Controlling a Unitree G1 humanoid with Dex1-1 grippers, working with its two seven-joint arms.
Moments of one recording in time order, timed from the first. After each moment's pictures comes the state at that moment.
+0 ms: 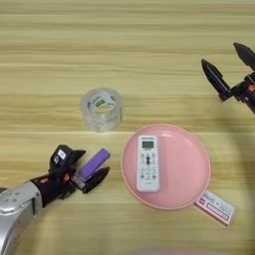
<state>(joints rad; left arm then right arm) 0.28 0.47 -0.03 -0.20 -0.31 0.34 -0.67 -0.29 -0.30 -0.16 0.05 0.44 -0.10 0.67</state>
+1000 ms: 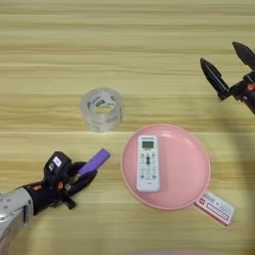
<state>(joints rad) 0.32 0.52 -0.03 -0.22 -0.31 0.34 -0.69 -0.29 -0.29 -0.15 0.05 0.44 -0.10 0.66</state>
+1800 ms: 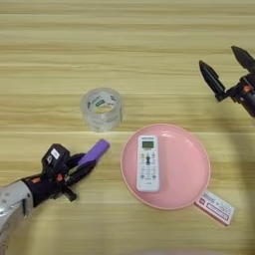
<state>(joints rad) 0.28 0.50 0.02 -0.27 -0.35 0.32 -0.68 -0.30 -0.27 -0.15 0.09 0.39 -0.10 0.61</state>
